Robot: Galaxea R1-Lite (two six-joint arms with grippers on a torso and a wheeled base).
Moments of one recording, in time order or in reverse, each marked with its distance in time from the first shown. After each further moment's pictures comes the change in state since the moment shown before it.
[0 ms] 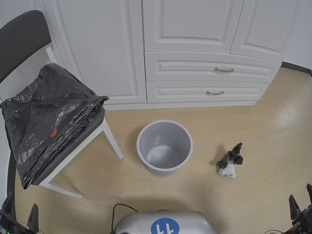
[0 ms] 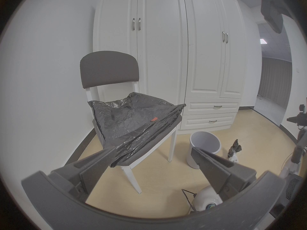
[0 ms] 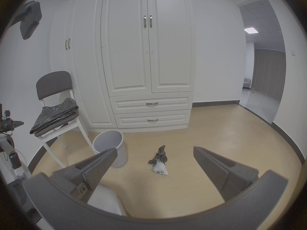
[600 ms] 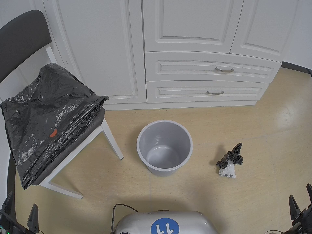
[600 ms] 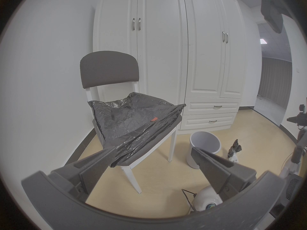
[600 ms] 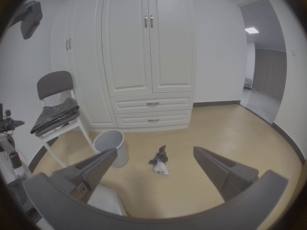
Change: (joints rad) left arm 0.000 0.000 0.000 0.000 0.000 0.000; right arm 0.000 0.000 0.000 0.000 0.006 -0.001
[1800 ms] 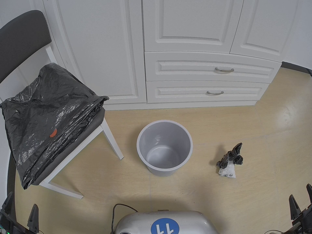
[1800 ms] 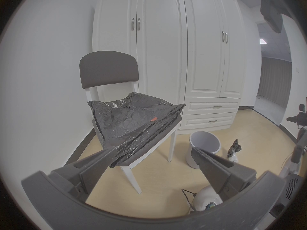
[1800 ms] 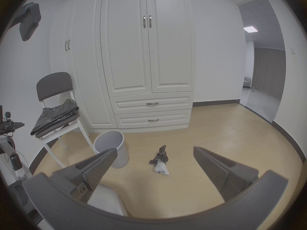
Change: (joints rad) left arm 0.000 0.000 0.000 0.000 -0.004 0.002; right arm 0.001 0.000 0.000 0.000 -0.002 0.012
